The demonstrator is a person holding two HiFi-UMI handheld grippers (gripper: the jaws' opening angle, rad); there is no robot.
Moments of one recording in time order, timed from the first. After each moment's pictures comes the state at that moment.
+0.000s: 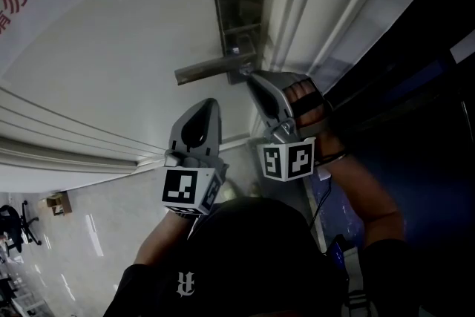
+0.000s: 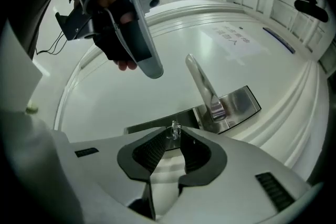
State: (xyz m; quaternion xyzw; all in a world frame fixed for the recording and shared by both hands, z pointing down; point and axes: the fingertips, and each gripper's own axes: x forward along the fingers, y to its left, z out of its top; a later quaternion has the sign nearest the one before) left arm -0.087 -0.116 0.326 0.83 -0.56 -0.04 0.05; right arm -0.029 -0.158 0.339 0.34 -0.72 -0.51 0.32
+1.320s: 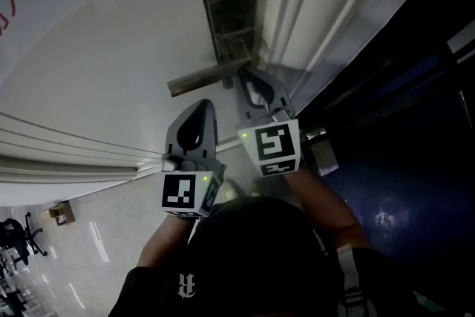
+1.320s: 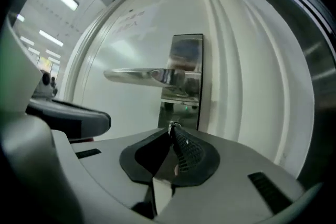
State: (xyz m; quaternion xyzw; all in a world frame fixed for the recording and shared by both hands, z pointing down) left arm -0.092 -0.128 0.332 0.83 -0.56 -0.02 0.05; right arm -0.033 -0.191 0.330 0.49 -0.87 -0.05 0.07
